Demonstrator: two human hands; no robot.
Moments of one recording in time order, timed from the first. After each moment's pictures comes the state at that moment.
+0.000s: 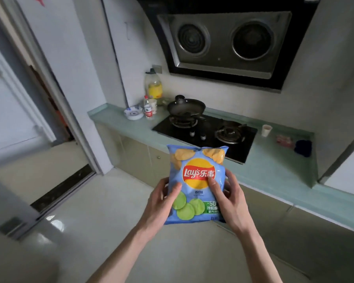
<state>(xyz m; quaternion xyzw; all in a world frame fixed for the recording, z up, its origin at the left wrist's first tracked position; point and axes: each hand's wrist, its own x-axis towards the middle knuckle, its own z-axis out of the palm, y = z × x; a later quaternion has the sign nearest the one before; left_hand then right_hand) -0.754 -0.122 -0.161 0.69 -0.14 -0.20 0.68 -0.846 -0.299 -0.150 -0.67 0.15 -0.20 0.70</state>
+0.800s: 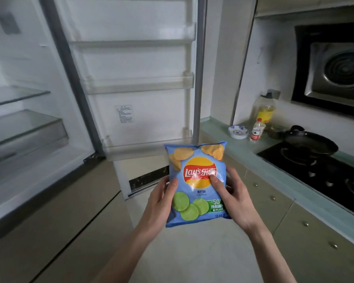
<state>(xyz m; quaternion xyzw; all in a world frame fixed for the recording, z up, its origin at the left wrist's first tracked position) -0.684 0.257 -0.118 0.71 0.00 0.03 0.71 -0.678 0.053 -0.096 -0.69 -0.06 -0.02 0.72</state>
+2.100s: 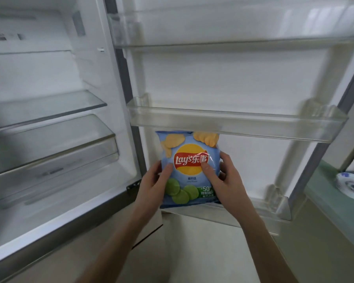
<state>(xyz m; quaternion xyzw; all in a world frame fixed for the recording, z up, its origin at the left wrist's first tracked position) -0.429 0.437 -0.080 0.68 0.12 0.22 0.69 -0.329 0.269 -0.088 -0.69 -0.23 0.07 0.69</state>
